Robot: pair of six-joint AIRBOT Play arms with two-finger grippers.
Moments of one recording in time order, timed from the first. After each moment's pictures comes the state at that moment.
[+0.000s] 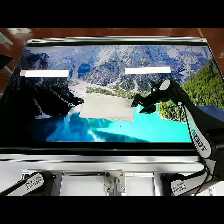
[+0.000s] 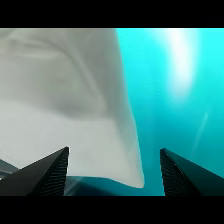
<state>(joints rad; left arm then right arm) 0.48 -1.16 1.46 0.59 -1.18 -1.09 0.14 -1.71 1.29 -0.99 1.11 1.70</state>
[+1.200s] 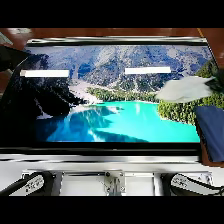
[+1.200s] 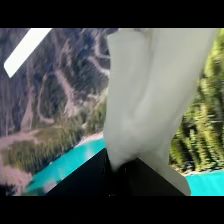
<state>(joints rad) 0.32 -1.16 1.46 0.53 -1.16 -1.13 -0.65 -1.37 1.45 -0.91 1.25 1.48</state>
